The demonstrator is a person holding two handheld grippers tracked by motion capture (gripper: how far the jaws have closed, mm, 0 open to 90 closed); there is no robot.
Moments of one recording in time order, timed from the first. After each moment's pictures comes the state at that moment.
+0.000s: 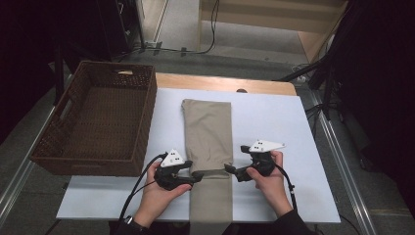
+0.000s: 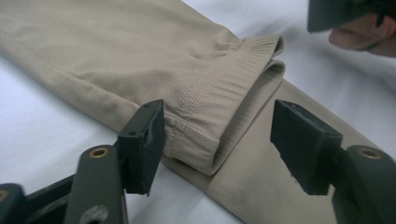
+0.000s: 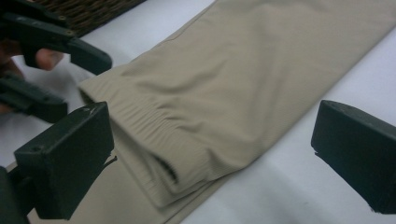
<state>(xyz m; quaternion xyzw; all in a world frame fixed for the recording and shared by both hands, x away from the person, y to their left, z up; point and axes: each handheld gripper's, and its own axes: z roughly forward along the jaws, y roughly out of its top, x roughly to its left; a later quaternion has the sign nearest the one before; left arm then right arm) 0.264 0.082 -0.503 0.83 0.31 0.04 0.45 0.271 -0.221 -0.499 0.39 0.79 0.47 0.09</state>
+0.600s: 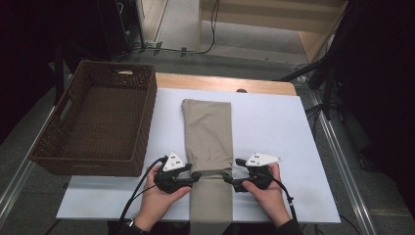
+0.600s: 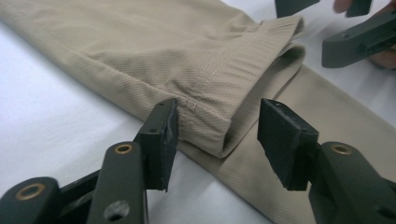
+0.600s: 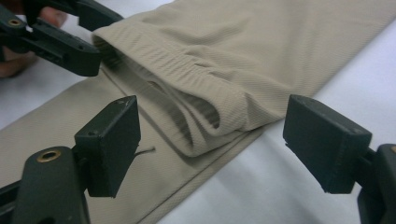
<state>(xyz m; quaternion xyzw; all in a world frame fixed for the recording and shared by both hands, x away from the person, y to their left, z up) 0.257 0.079 -0.508 0.84 0.33 0.08 0.43 0.245 -0.212 -0.517 0.39 0.80 0.44 0.10</state>
